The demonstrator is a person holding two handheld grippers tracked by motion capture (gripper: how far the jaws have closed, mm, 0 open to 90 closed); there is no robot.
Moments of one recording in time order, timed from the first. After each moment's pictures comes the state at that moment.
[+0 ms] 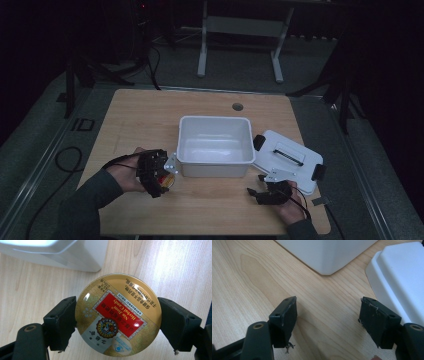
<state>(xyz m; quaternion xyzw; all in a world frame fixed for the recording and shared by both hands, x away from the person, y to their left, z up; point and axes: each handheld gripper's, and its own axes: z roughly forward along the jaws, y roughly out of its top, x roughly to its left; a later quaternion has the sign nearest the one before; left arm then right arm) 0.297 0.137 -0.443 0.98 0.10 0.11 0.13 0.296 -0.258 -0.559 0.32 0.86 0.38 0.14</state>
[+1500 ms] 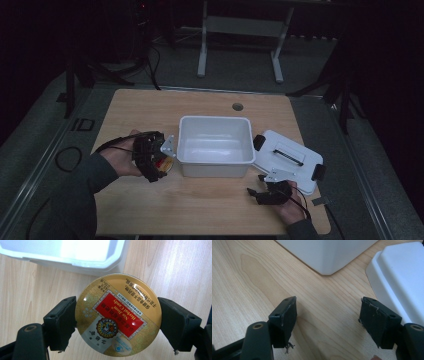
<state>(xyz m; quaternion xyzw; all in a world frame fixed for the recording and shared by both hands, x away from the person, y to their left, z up) 0.313 0.142 -0.394 0.98 0.10 0.13 0.13 0.297 -0.258 -0.559 0.32 0.86 0.38 0.14</state>
